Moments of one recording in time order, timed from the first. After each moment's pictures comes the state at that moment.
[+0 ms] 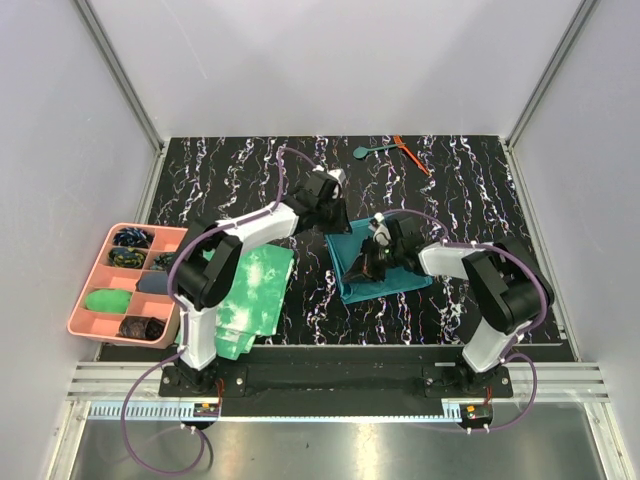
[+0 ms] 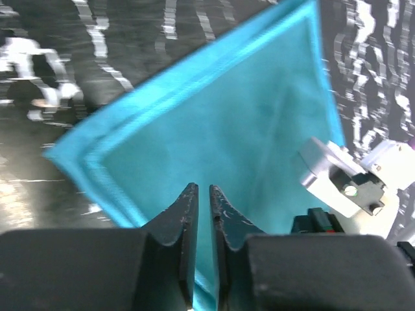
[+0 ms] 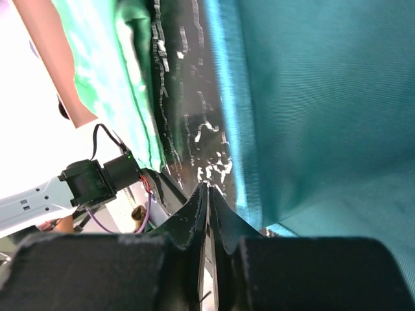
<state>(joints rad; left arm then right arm) -0.63 1.98 1.42 -0.24 0.19 -0.59 0.46 1.72 0.75 0.11 -0.72 0.85</state>
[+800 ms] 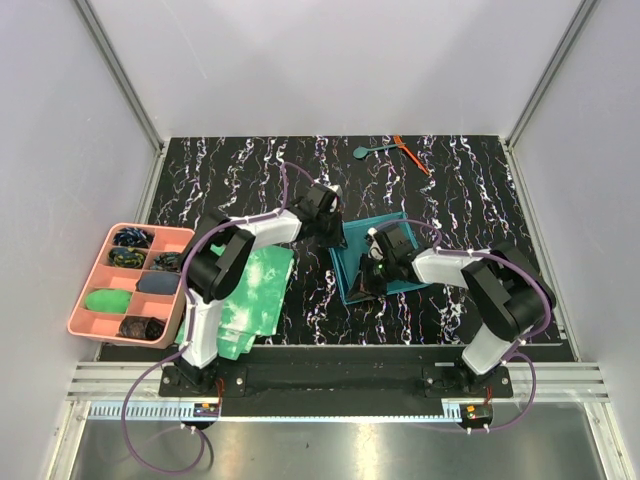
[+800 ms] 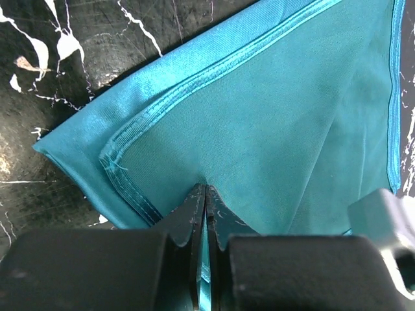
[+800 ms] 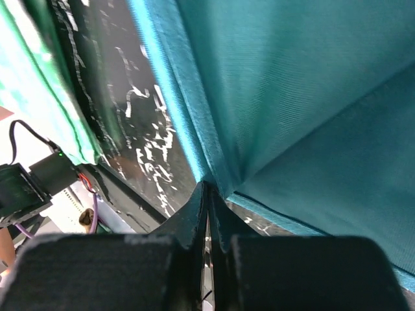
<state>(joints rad) -0.63 2.07 1.36 -0.19 0.22 -0.62 0.57 1.67 0.74 -0.09 -0.53 0.76</state>
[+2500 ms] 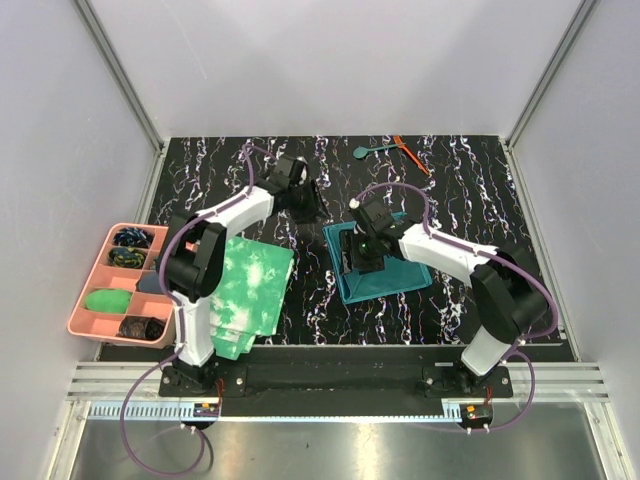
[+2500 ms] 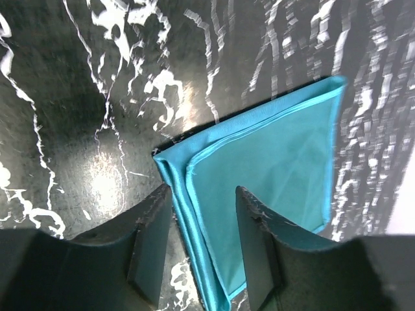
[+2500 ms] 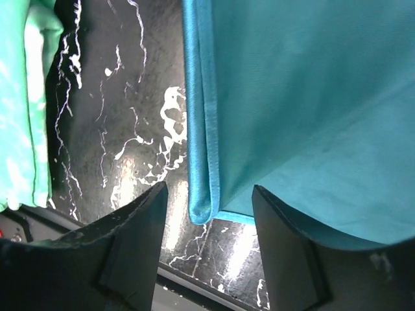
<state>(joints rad) -0.45 1.97 1.46 -0.35 0.25 -0.71 0.67 1.67 1.09 -0.47 -0.15 0.53</state>
